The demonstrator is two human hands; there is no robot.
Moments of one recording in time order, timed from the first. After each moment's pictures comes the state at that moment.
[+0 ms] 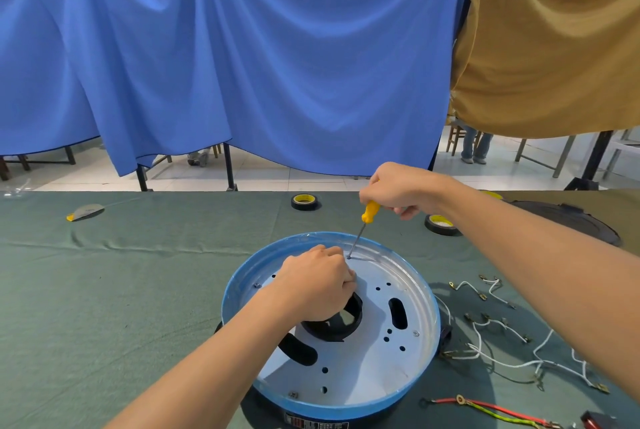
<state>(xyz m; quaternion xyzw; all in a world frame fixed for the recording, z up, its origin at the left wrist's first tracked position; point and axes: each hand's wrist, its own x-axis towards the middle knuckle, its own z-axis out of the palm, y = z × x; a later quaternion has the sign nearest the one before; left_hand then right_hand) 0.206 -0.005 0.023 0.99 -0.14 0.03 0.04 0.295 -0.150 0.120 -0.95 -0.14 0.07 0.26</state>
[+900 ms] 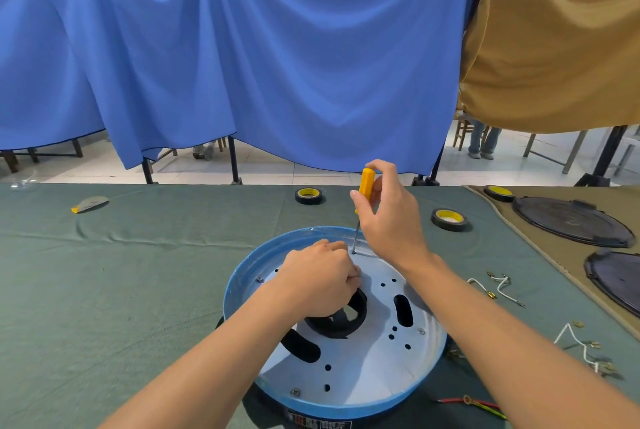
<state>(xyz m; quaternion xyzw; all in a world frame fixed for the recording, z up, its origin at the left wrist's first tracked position) 0.208 -0.003 0.021 0.99 -0.14 0.04 0.03 0.286 -0.128 0.028 -0.80 -0.26 -0.36 0.40</state>
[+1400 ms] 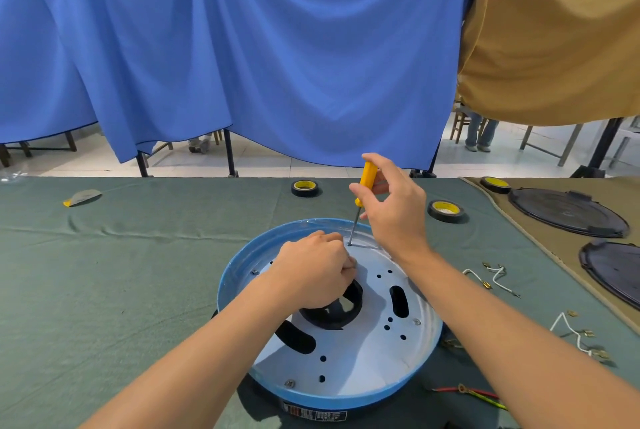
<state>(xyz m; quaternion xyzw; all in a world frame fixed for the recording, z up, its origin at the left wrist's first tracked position) 0.207 -0.004 0.022 0.99 -0.14 0.04 0.04 0.280 -0.133 0.029 -0.75 -0.24 -0.36 0.50</state>
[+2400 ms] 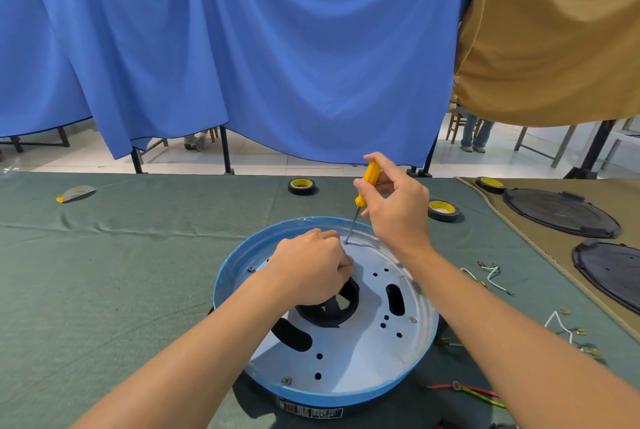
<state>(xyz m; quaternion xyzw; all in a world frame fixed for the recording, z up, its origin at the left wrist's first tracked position) 0.208 -0.003 0.023 0.99 -0.14 0.03 0.04 0.276 -0.137 0.033 -0.75 -0.20 -0.33 0.54</state>
